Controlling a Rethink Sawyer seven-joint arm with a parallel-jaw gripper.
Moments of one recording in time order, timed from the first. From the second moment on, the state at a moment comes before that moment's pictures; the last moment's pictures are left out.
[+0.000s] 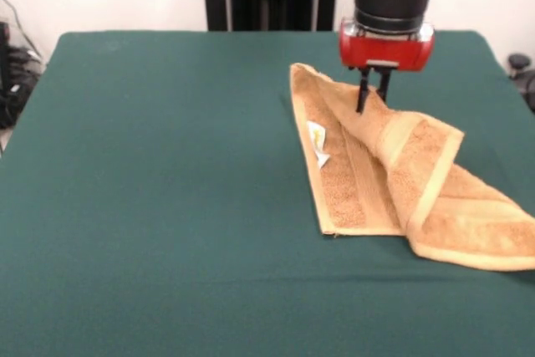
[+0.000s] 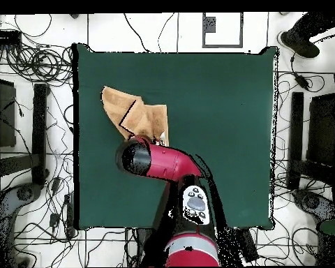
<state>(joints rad) 0.01 -0.56 -0.07 1.75 0.18 0.28 1.72</state>
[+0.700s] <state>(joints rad) 0.13 -0.62 -0.04 1.82 0.29 0.32 1.74</state>
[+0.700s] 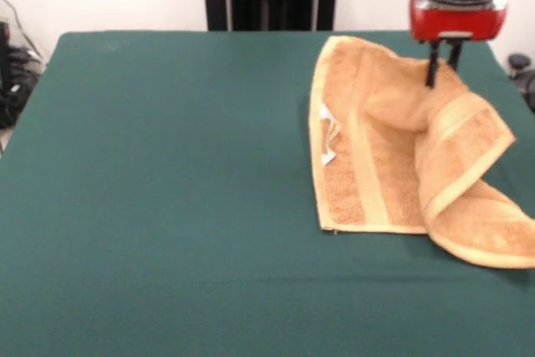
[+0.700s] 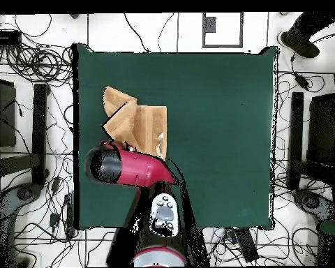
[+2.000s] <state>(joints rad) 0.11 -0.72 0.20 2.20 0.38 -0.03 1.96</state>
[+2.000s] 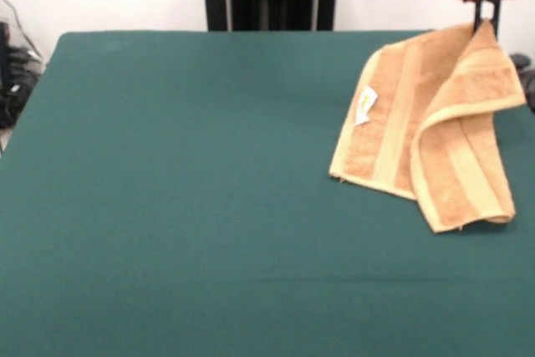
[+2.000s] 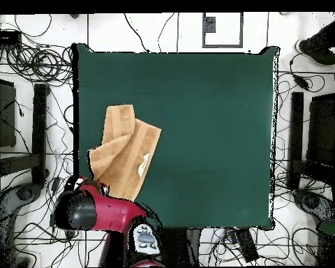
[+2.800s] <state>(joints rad) 0.04 -0.80 -0.01 2.13 0.12 0.45 1.97</state>
